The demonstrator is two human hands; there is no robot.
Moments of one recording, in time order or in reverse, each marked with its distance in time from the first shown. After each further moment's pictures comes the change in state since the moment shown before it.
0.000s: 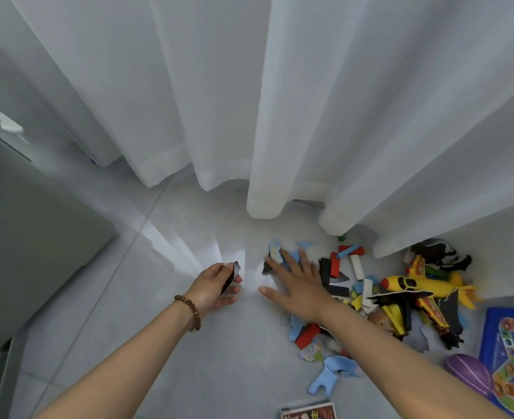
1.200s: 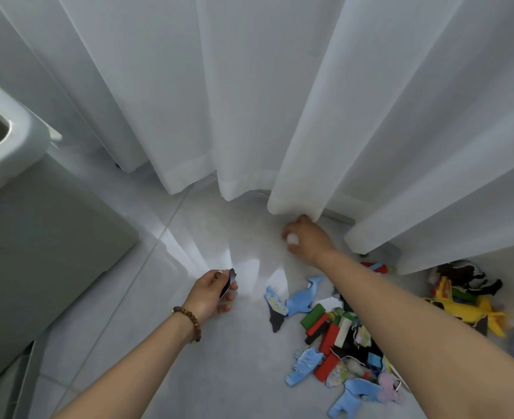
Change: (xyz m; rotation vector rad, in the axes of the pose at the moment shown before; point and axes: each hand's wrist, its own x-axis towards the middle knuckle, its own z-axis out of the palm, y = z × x) left_hand -0.002 0.009 -0.034 0.018 0.150 0.025; right_hand 0.093 -0.014 -0.069 0.030 0.222 -0.002
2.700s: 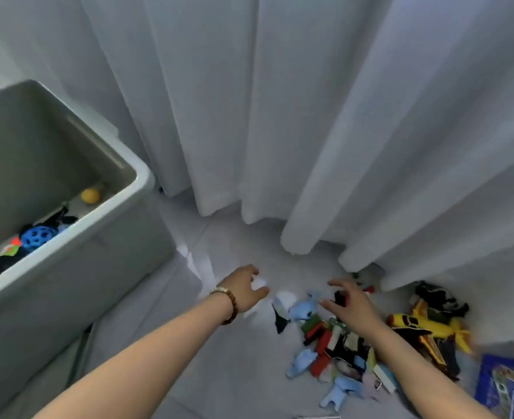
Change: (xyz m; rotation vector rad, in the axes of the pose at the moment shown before) left_hand -0.078 0.066 -0.002 0.956 -0.117 0.278; right_hand -0.154 0.001 -0.030 0.412 0.085 0.185
